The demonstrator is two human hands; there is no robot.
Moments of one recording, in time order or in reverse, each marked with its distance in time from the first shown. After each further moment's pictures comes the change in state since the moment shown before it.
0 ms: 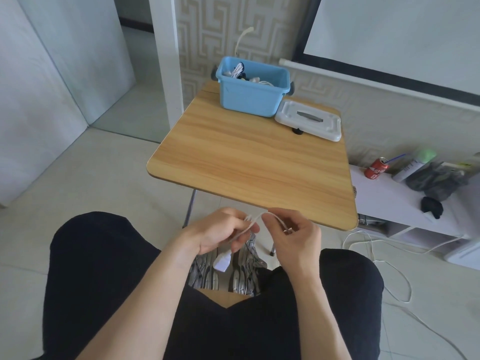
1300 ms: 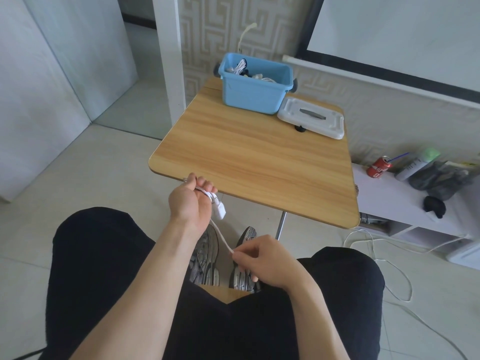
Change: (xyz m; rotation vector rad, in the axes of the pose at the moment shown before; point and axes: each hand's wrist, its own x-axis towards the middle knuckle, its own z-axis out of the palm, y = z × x) left_hand 0.018 0.000 -0.028 -1.185 0.729 0.388; right_hand -0.009 0.012 0.012 -0.434 -0.799 0.078
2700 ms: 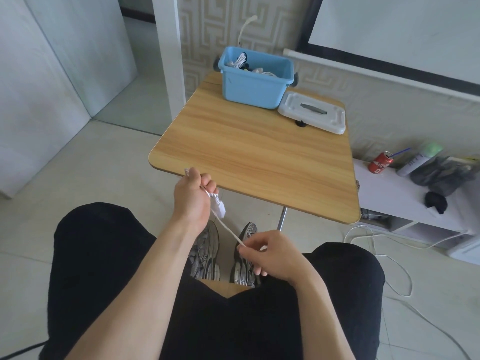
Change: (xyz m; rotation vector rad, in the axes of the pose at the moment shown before) left_hand 0.000 -0.005 -0.008 0.318 -0.120 0.102; right_hand -0.002 0.013 -0.006 0.082 0.031 0.059
